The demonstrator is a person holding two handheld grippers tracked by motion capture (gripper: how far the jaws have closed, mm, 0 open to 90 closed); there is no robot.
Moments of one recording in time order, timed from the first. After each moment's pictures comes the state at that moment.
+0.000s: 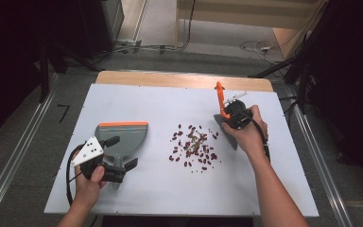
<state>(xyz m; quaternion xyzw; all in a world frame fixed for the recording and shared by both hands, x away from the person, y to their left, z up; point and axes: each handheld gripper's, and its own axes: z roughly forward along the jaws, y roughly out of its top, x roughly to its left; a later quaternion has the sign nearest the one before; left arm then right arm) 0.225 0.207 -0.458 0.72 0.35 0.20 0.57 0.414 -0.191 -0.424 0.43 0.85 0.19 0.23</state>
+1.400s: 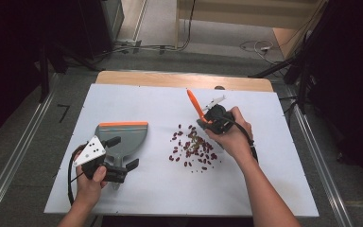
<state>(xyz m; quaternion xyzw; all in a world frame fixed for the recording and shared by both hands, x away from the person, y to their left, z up) 0.226 0.205 -0.460 0.72 0.35 0.20 0.56 0.391 -0.140 -0.415 0.34 0.89 0.22 0.21</state>
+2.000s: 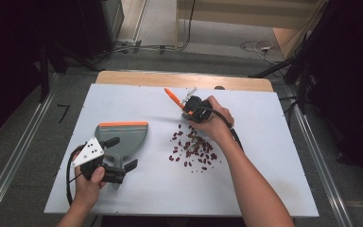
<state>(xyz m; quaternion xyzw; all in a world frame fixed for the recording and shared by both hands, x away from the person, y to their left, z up) 0.224 0.209 -0.461 0.72 0.35 0.20 0.57 0.436 -0.080 -0.437 0.25 0.93 0.17 0.22</state>
